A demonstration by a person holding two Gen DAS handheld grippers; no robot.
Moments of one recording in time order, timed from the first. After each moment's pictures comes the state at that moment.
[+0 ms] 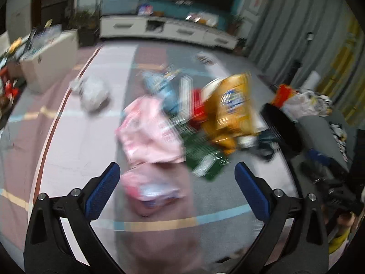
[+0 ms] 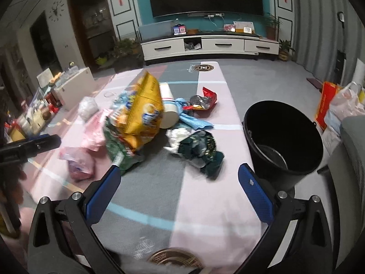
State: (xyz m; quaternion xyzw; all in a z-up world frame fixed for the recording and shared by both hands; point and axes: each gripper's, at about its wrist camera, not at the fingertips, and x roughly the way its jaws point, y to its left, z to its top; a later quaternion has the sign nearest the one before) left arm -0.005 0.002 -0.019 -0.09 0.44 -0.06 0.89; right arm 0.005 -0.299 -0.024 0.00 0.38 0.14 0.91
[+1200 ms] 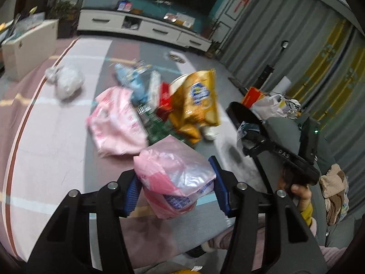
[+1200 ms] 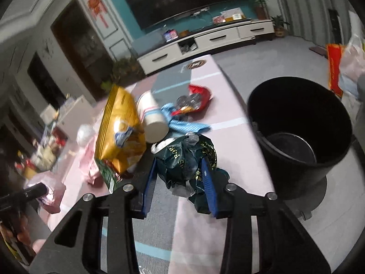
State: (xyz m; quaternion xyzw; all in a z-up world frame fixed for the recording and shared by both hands) left arm -0.032 -0.014 -0.006 -0.15 0.41 -0.17 0.88; right arm 0.034 -0.345 -0.049 0.15 0.37 0.14 0.91
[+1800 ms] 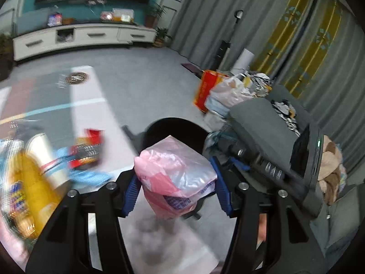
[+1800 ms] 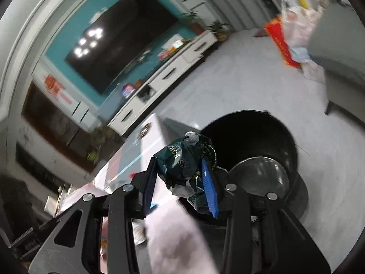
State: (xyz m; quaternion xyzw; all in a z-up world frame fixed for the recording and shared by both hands) left arm 0.127 -0.268 0.018 -0.07 0.41 -0.31 0.86; right arm 0.072 -0.495 -0.049 0.36 0.30 0.00 0.88
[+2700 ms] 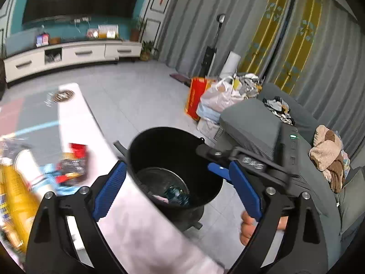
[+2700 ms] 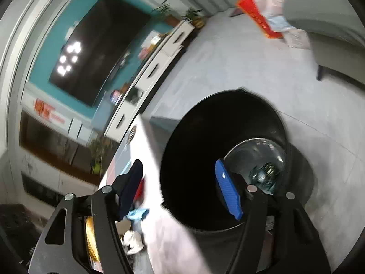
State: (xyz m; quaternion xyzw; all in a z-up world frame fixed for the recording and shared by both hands) left arm 0.092 -0.265 0.017 -0.04 0.34 -0.34 0.88; right arm 0.080 -0.492 -0.059 0.41 0.32 0.01 0.86
